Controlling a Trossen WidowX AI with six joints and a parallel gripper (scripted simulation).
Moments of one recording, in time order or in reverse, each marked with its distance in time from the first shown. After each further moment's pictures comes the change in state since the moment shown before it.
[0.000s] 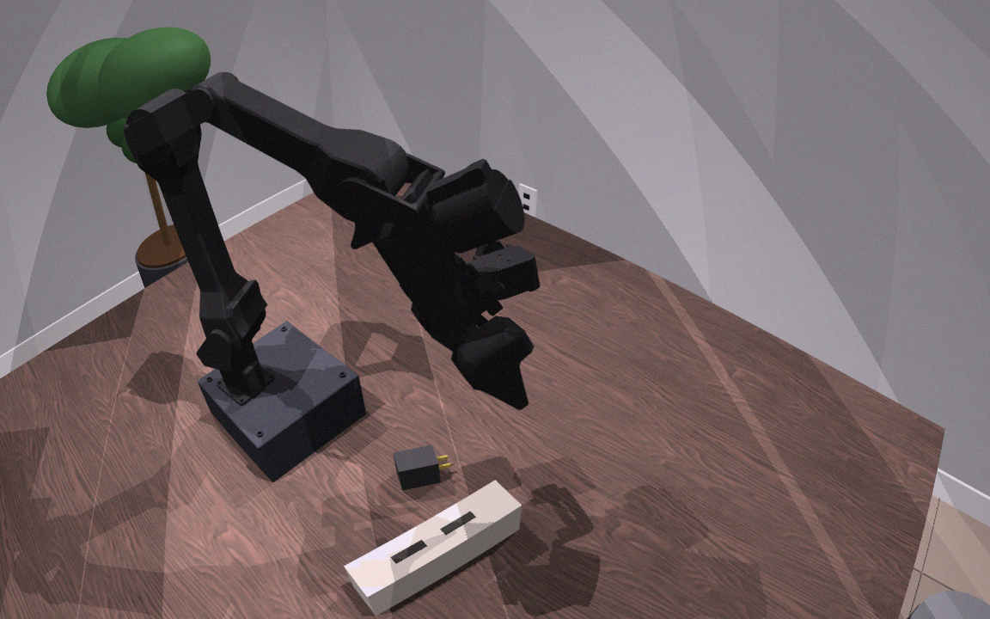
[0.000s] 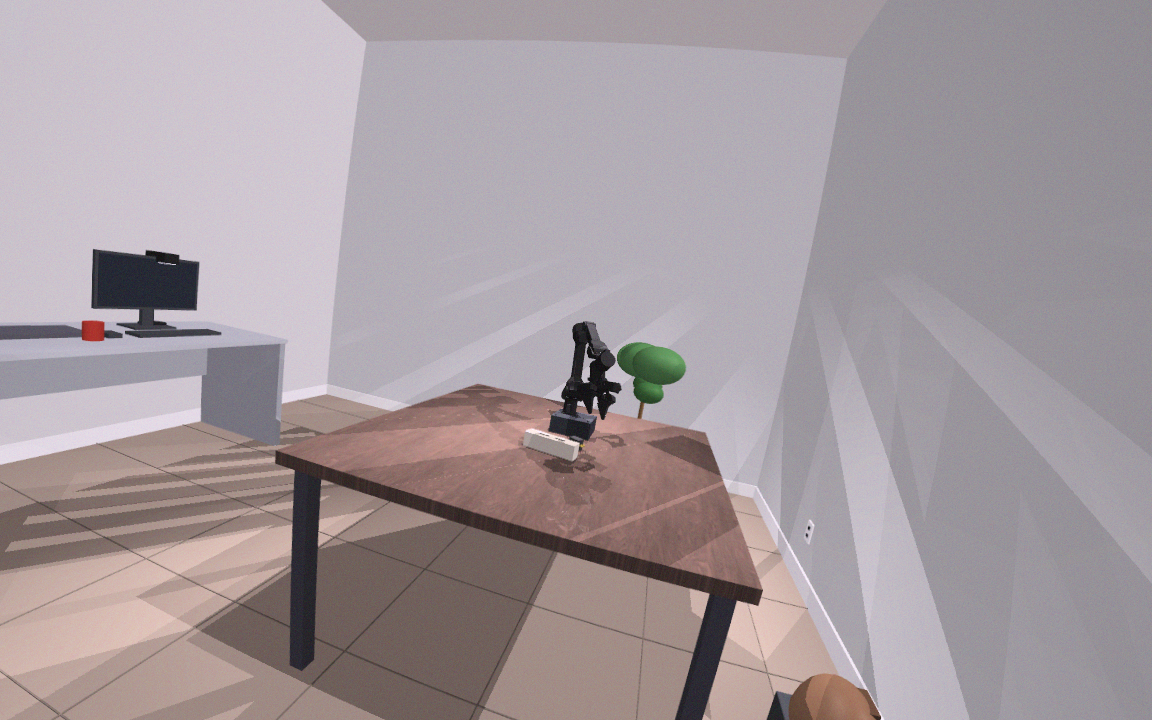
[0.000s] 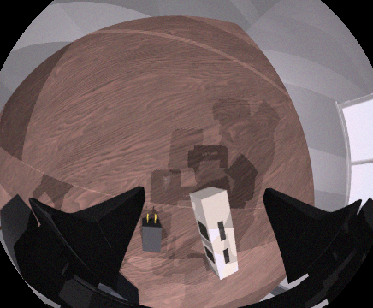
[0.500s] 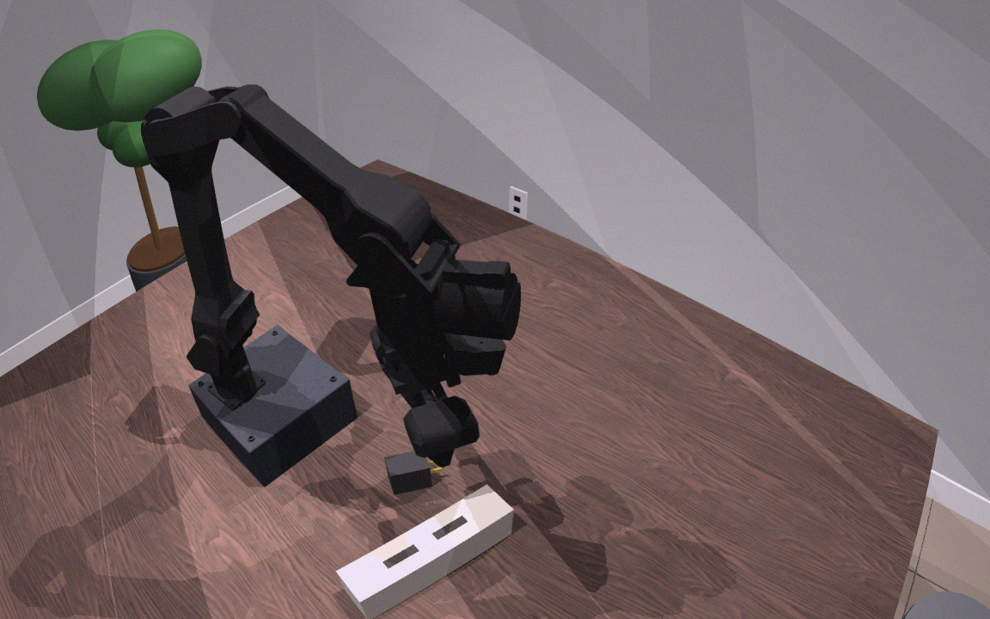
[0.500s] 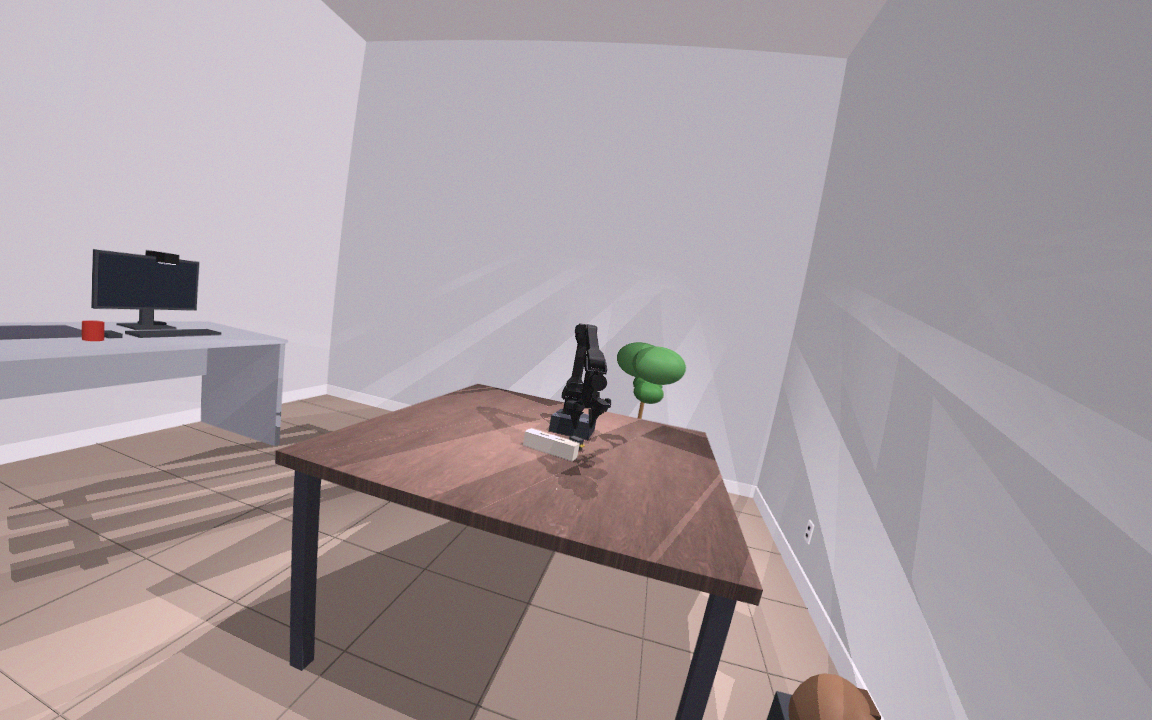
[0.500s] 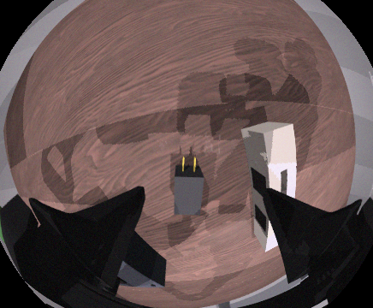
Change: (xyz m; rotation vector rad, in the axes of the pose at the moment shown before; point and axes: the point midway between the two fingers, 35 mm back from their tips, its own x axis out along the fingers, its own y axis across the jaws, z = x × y) arm 0.030 0.035 -0.073 0.087 0.347 0.237
